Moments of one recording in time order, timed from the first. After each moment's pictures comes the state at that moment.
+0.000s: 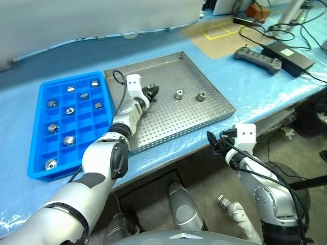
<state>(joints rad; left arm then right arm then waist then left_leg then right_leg) -1.12 0.07 0.37 1.23 -0.18 -0.13 -0.44 0.00 -0.29 -0.09 -0.43 0.38 0.74 0.09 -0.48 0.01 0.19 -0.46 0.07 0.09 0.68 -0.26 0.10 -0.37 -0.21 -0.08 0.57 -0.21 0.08</state>
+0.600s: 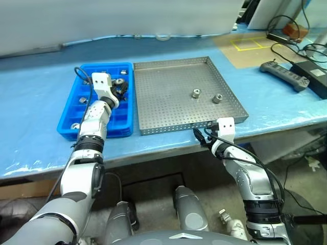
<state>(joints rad) -0.84 0.25 0.27 0.79 -0.17 -0.01 -0.38 -0.14 -0.22 -0.05 -0.19 0.26 0.63 0.19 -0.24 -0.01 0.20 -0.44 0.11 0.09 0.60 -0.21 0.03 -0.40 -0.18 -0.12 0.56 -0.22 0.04</state>
